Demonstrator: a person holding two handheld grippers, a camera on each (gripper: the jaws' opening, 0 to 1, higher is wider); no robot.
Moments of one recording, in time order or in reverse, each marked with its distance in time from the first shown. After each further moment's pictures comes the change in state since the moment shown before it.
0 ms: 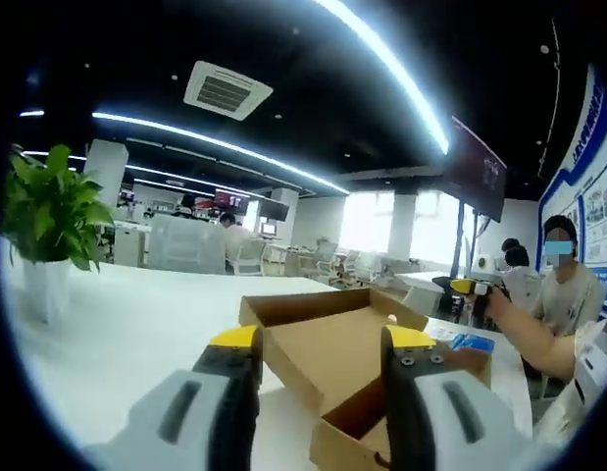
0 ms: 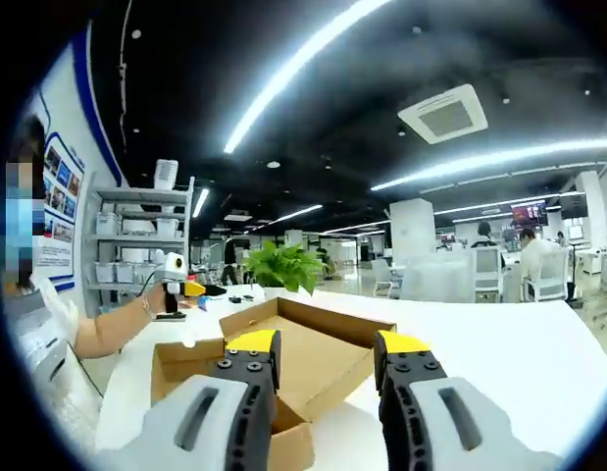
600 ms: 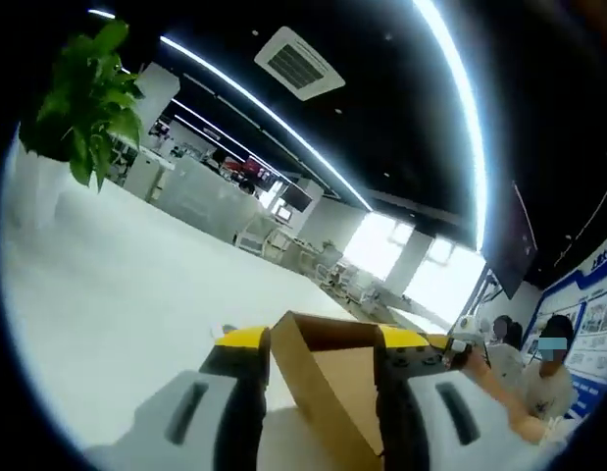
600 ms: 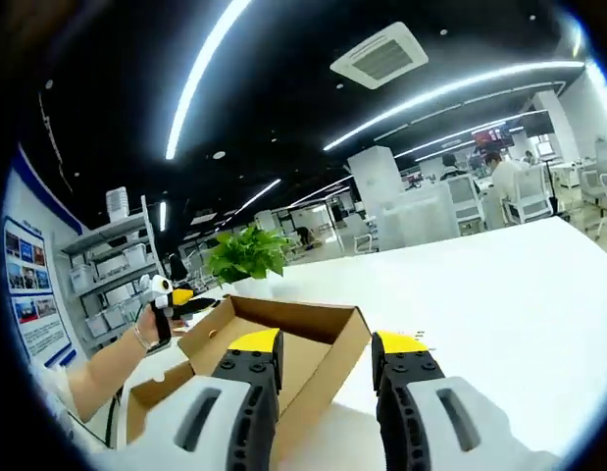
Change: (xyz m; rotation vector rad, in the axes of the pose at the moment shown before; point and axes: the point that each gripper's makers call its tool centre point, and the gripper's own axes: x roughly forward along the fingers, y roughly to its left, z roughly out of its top) left arm 0.056 0.056 -0.006 -0.380 -0.006 0.021; right arm 0.082 -0.052 -0.038 0.289 0.153 -0.087
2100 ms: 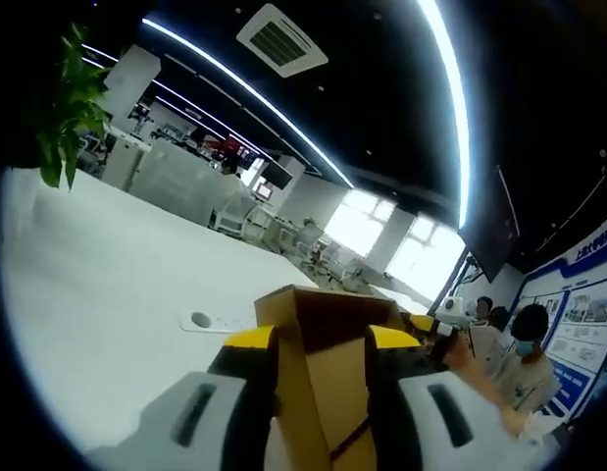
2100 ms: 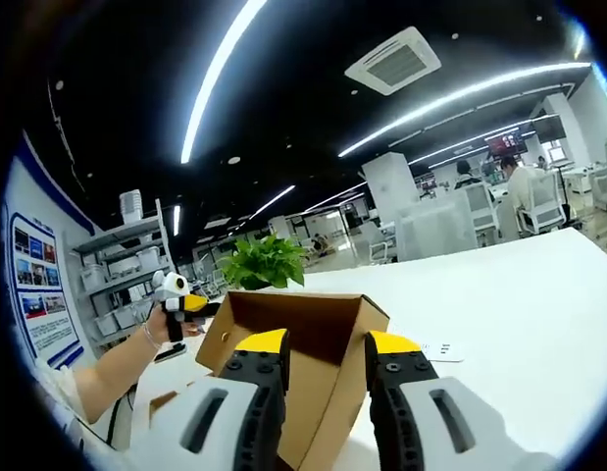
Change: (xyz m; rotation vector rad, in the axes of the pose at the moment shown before) left arm -0.003 -0.055 -0.001 0.031 0.106 -0.092; right arm -0.015 0.047 0.021 -0.034 -0.047 0.067
